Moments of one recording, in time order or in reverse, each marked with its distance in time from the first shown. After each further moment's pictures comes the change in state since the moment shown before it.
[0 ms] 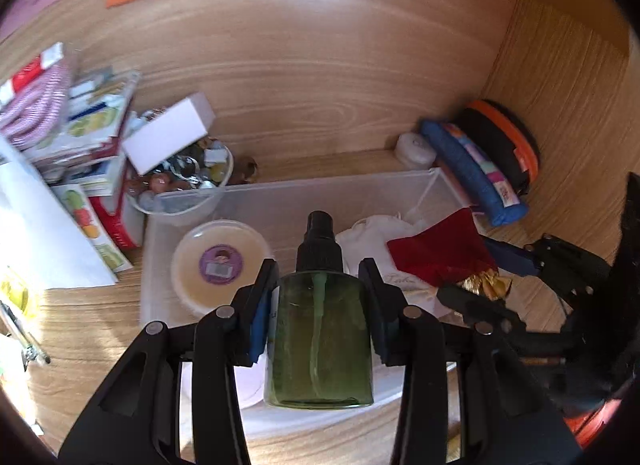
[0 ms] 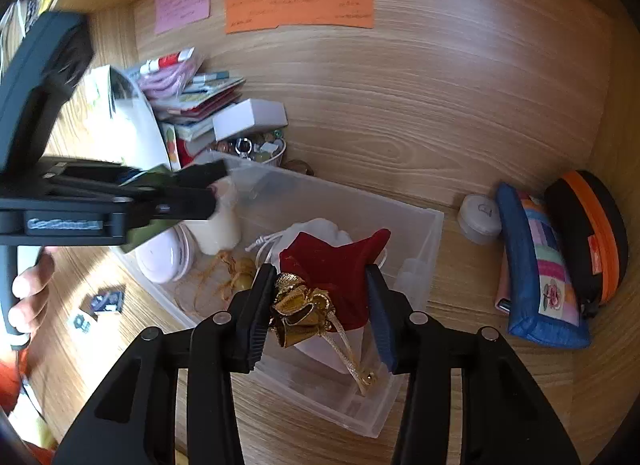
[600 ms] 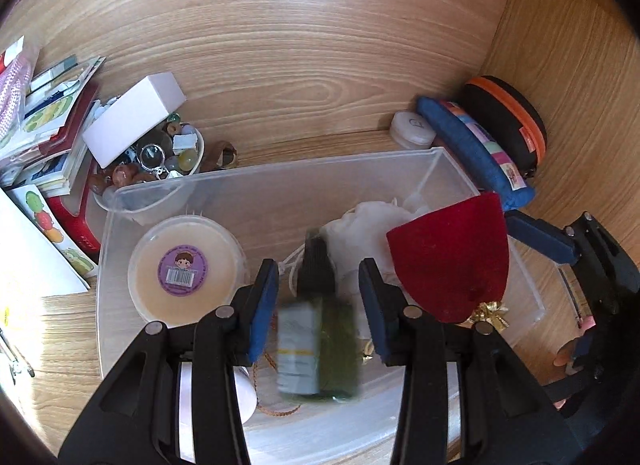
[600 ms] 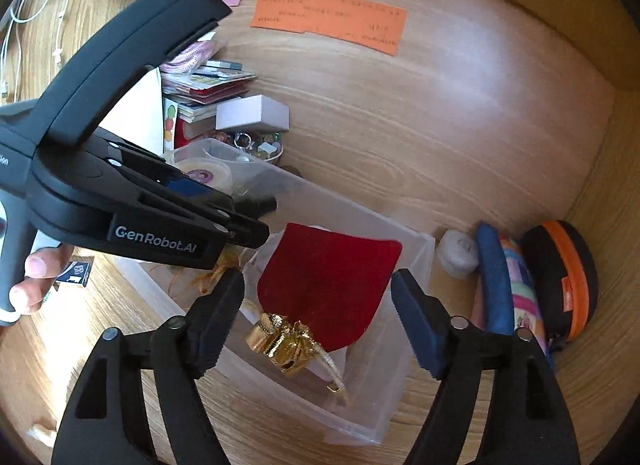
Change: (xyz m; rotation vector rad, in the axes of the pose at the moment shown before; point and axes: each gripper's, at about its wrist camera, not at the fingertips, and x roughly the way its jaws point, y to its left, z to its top) left arm 0.024 -0.007 0.001 0.025 0.044 -0.023; right arm 0.002 0.023 -0.008 -0.164 -0.072 -0.132
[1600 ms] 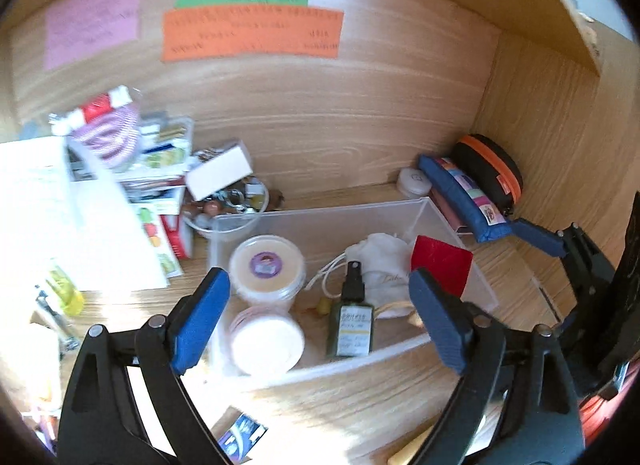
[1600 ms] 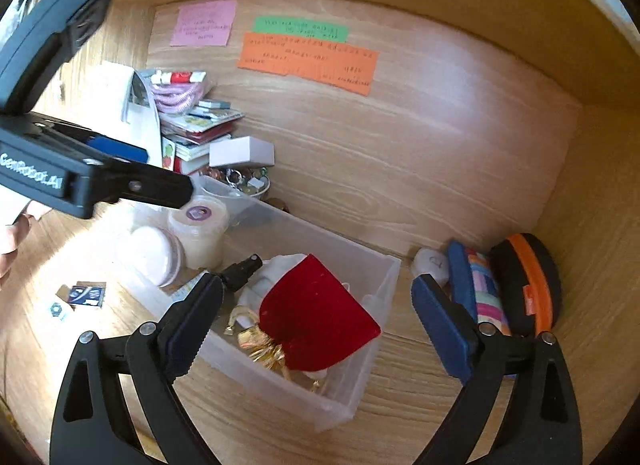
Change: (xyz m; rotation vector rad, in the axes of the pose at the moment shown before) left arm -0.105 0.006 -0.027 -0.021 -0.194 0.085; right arm -0.045 0.009 0.008 0.042 -0.076 -0.060
